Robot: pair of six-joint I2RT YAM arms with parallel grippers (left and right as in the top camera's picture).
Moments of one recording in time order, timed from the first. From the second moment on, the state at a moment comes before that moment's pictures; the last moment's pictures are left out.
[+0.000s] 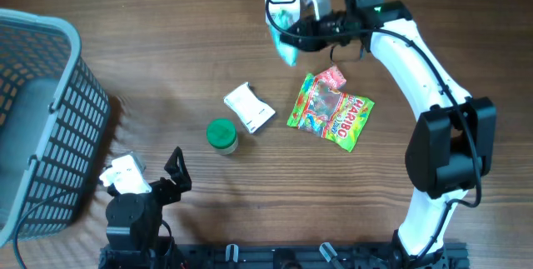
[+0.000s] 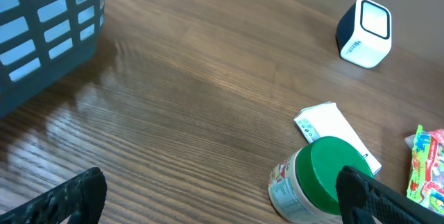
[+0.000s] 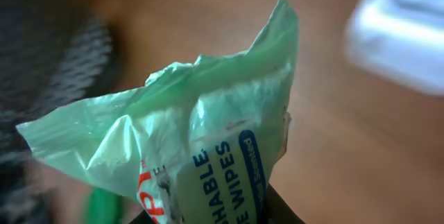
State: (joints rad) left arm -0.05 0.01 0.28 -0.73 -0.11 -0.41; right arm 0.25 2.03 1.70 -0.61 -0.72 -0.06
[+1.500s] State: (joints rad) left arm -0.05 0.01 0.28 -0.73 -0.10 -0.41; right arm 0.34 2.34 2.17 -0.63 0.03 0.36
